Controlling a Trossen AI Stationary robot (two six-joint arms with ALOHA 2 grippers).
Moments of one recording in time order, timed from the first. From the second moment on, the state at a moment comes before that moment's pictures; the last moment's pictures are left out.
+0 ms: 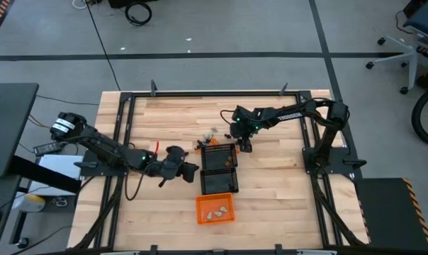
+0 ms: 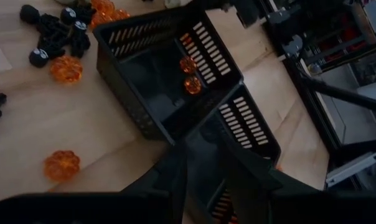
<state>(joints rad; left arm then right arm) -0.35 1.38 0.62 0.12 -0.49 -1.27 -0.38 1.79 0.93 -0.29 -0.18 -0.36</state>
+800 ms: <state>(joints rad) -0.36 1.38 0.62 0.07 -0.49 -1.27 -0.37 1.76 0.93 -0.32 -0.16 -0.36</state>
